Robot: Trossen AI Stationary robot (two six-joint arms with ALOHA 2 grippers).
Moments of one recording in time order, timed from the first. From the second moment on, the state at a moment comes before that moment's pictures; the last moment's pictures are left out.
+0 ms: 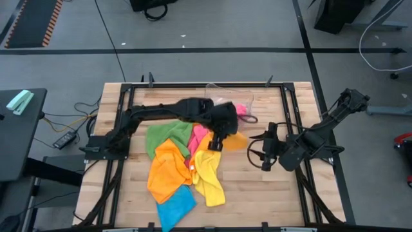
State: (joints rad) left arm -0.01 2.14 2.32 -1.09 0.02 0.27; right arm 0.66 1.04 0.87 -0.60 0.86 0.34
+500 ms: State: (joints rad) left arm -0.12 2.14 2.32 -1.01 -0.03 0.03; right arm 0.63 1.12 0.87 -0.41 0.73 0.26
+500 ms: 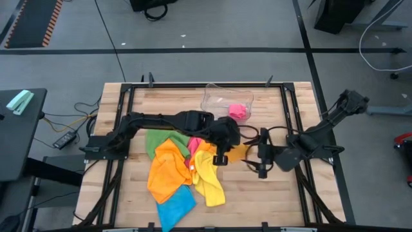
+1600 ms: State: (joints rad) left arm -0.27 2.20 2.31 -0.89 0.06 0.09; right arm 0.69 1.26 0.87 -0.30 0.47 0.17
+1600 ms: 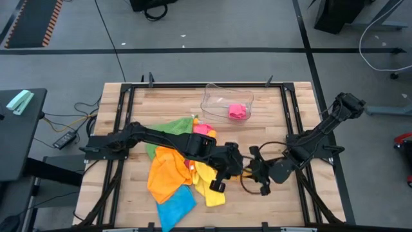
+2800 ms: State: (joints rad) left arm -0.18 2.12 2.32 -0.89 0.24 0.12; right arm 0.87 1.24 0.87 -0.21 0.48 0.15
